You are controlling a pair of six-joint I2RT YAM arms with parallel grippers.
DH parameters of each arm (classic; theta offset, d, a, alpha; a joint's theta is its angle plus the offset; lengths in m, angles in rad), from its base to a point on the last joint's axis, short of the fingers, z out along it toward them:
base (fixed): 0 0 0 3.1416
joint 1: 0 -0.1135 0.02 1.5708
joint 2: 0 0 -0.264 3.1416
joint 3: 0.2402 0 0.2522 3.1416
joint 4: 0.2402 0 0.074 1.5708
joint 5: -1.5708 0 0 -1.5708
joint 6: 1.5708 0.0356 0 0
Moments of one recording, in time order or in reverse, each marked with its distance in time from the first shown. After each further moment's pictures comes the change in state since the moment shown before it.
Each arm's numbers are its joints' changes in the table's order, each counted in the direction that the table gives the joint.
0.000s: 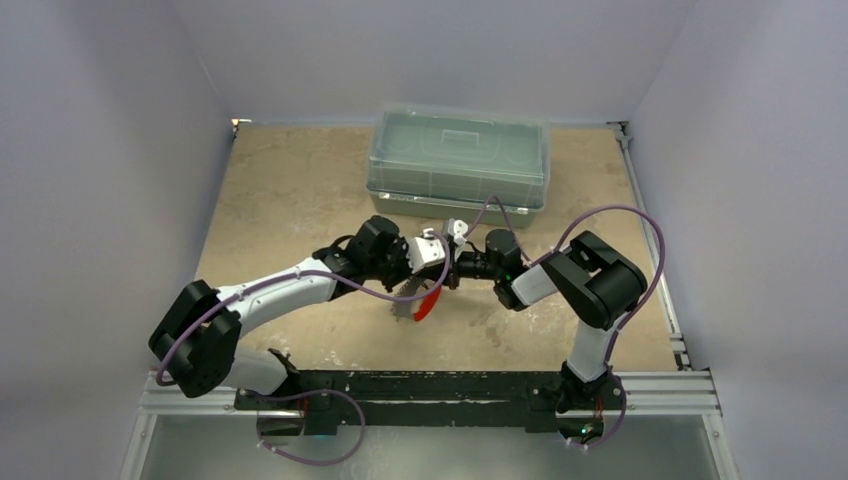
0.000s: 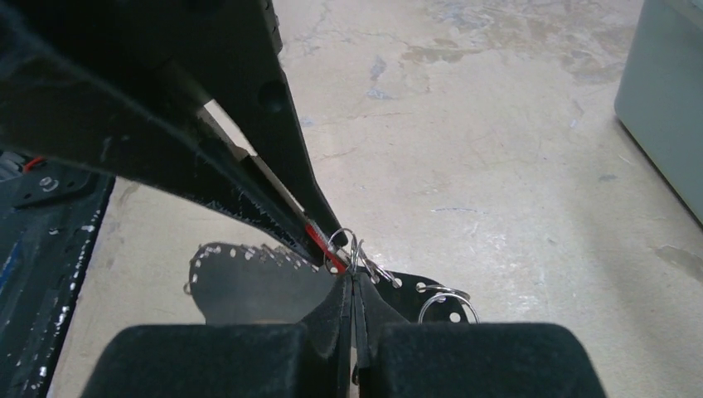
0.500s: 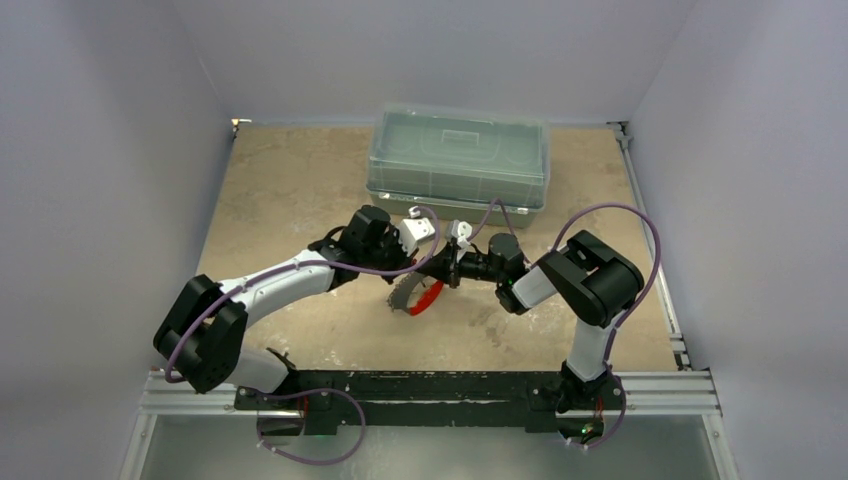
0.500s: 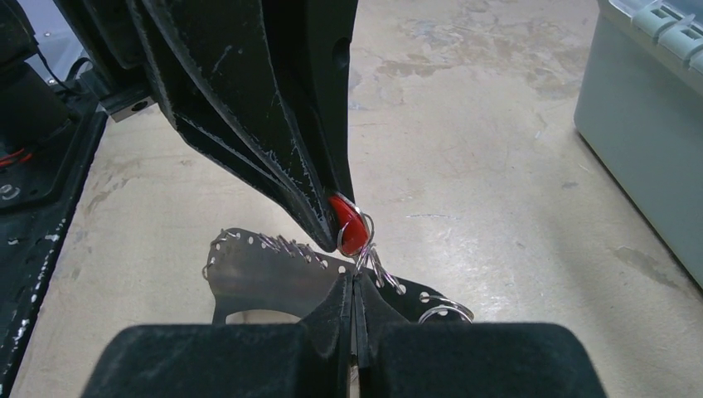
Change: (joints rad) left arm -0.083 0.025 0.010 -0.040 -0.068 -0.175; right arm 0.000 0.016 -0.030 -0.102 -0.050 -0.015
